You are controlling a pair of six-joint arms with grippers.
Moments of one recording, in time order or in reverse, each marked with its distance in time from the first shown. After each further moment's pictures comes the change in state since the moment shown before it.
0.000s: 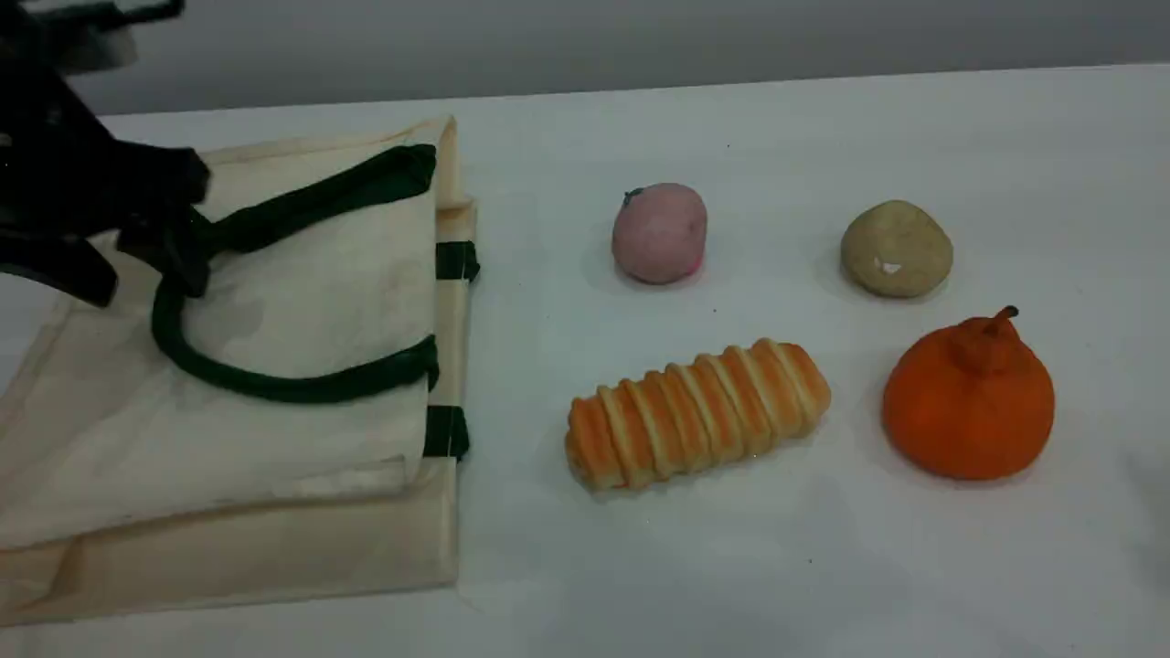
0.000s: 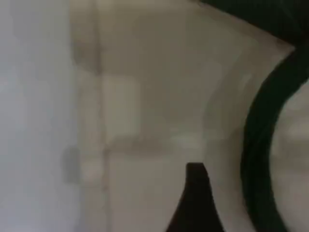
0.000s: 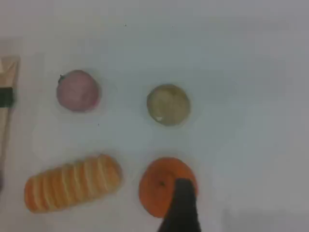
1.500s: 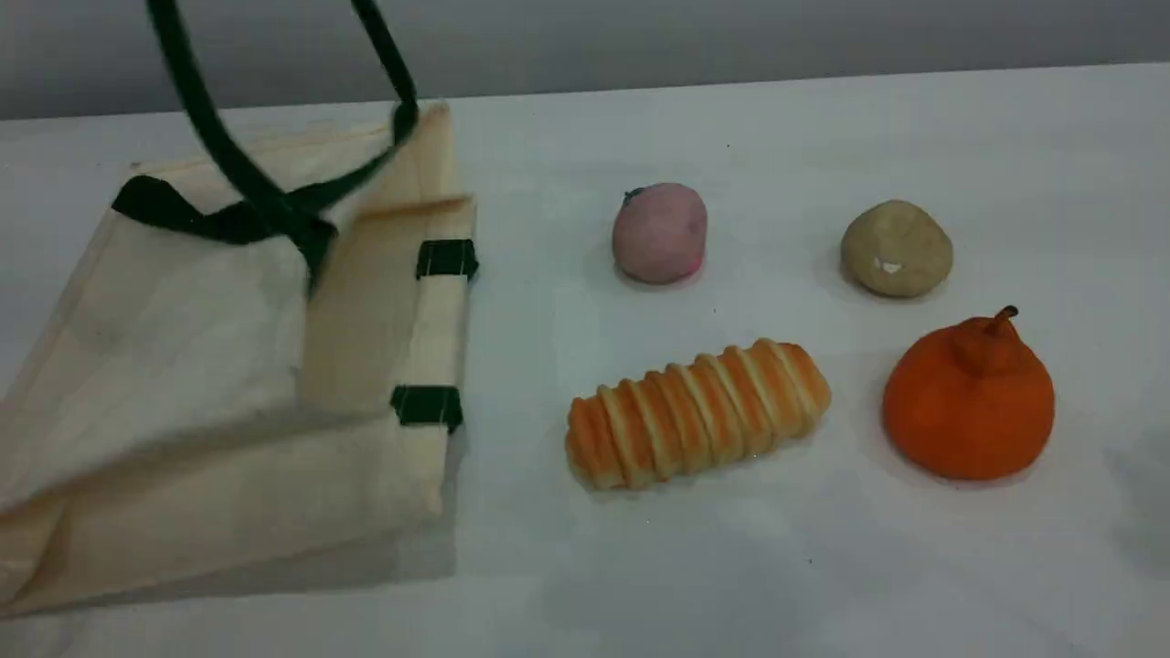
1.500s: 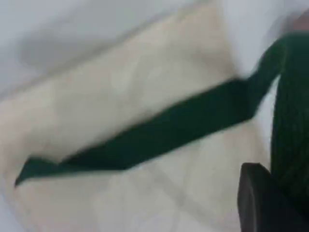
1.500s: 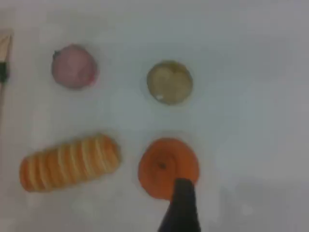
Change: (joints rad) left arm -0.006 0.084 -0.868 -0.224 0.801 0.336; right arm 0.000 0.087 0.000 0.020 0.020 -0.037
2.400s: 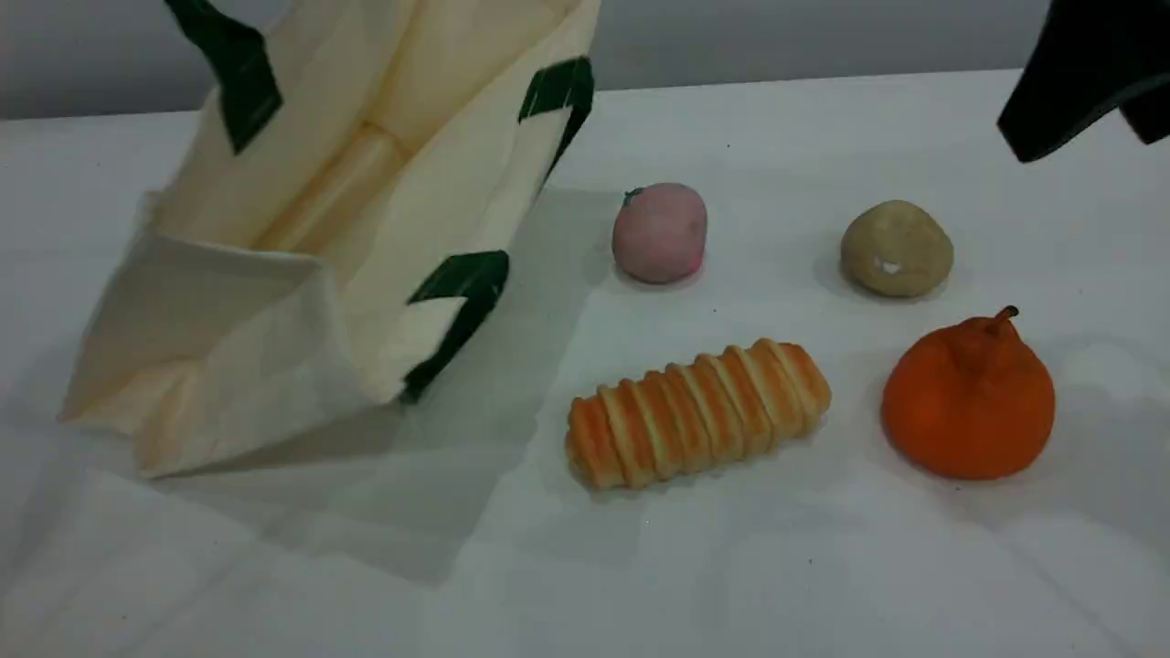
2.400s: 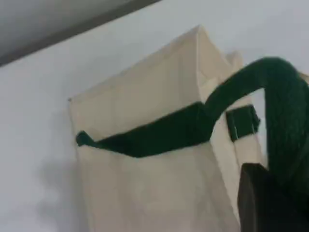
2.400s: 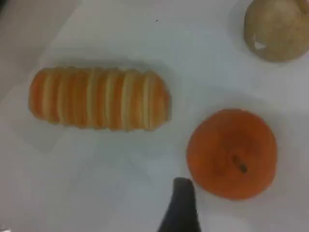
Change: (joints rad) left arm -0.001 -0.230 -0.036 -0.106 -0.002 0.093; right arm 0.211 0.419 0.000 0.115 -0.182 -0.269
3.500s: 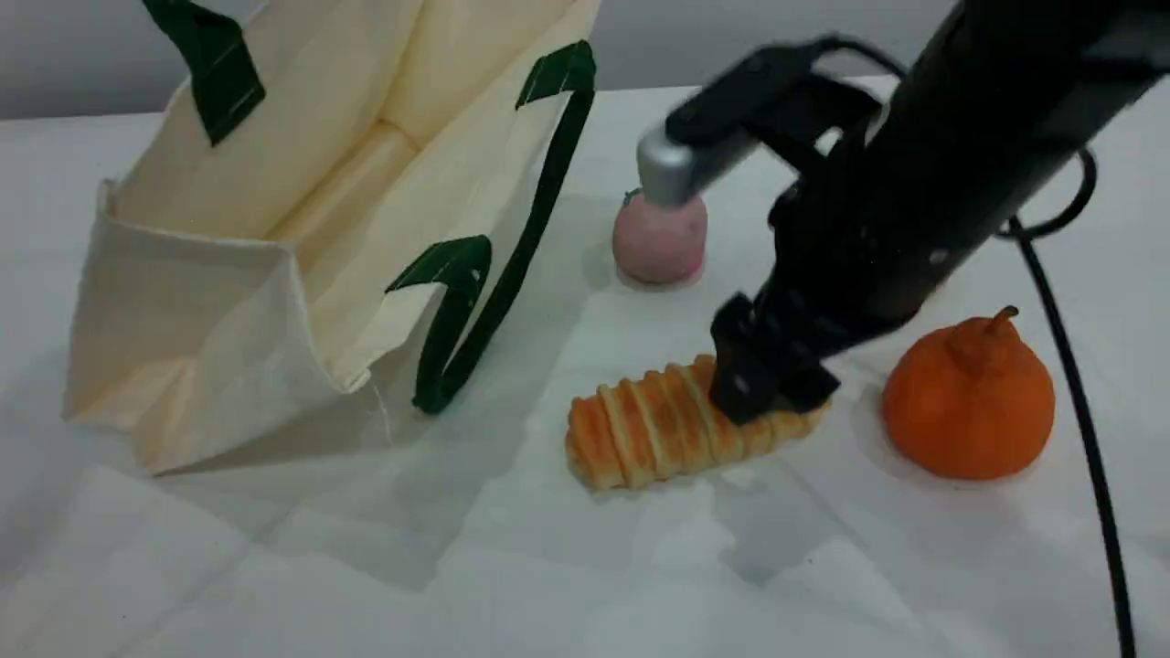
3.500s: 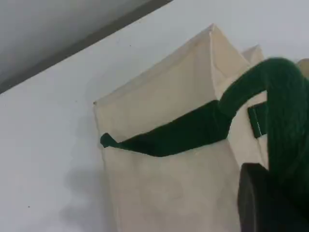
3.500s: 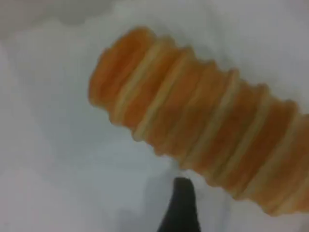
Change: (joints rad) left arm -0.001 -0.009 0.000 0.037 -0.002 0.066; right arm 0.375 0.437 0.001 0.036 -0.449 -0.231
